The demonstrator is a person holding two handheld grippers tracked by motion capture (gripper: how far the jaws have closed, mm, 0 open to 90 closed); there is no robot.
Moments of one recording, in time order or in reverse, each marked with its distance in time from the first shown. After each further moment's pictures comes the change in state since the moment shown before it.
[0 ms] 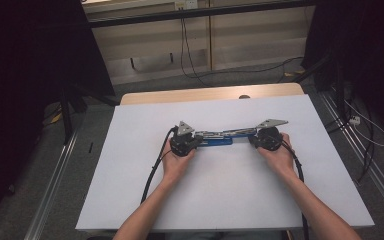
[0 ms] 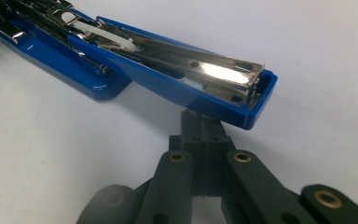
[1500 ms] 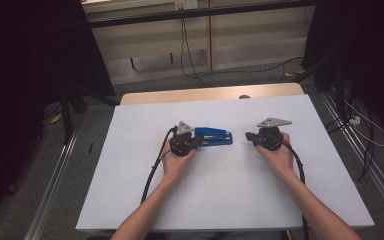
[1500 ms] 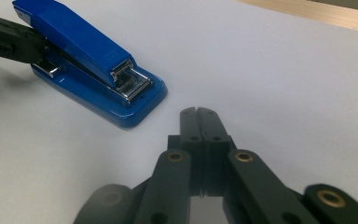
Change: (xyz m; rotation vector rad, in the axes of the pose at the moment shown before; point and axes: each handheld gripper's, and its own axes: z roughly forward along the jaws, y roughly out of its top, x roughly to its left) left arm 0.000 0.000 -0.001 0.001 -0.021 -0.026; right arm 0.004 0.004 -0.006 -0.108 0.041 0.015
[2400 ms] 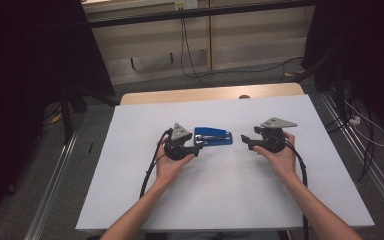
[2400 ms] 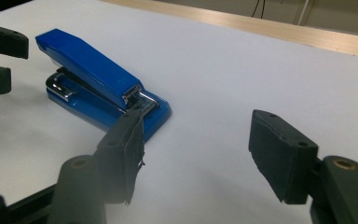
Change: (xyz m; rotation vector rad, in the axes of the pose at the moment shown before) left arm -0.006 -0.001 -0.029 -0.042 0.032 0.061; right arm 0.005 0.002 -0.013 -0.087 -0.011 0.023
